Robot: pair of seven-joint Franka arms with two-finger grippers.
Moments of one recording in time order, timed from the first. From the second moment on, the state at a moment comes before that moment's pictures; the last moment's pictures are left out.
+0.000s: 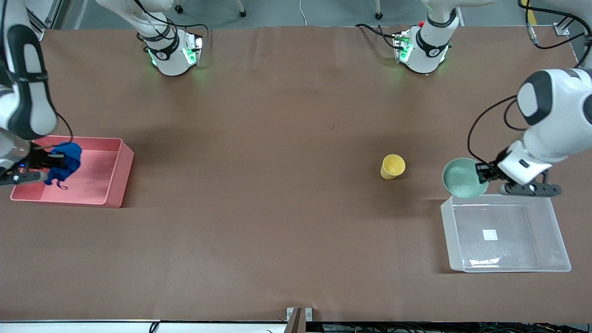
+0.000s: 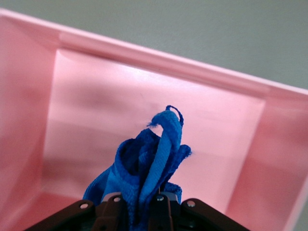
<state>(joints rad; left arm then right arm) 0.01 0.24 -0.02 -1.79 -0.01 2.09 0.09 -0.09 0.34 -0.33 -2.06 0.00 2.35 -0.60</state>
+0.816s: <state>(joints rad) 0.15 0.65 -0.02 -1.36 -0.01 2.04 0.34 -0.07 0.30 -0.32 -2.03 0.07 2.28 -0.48</state>
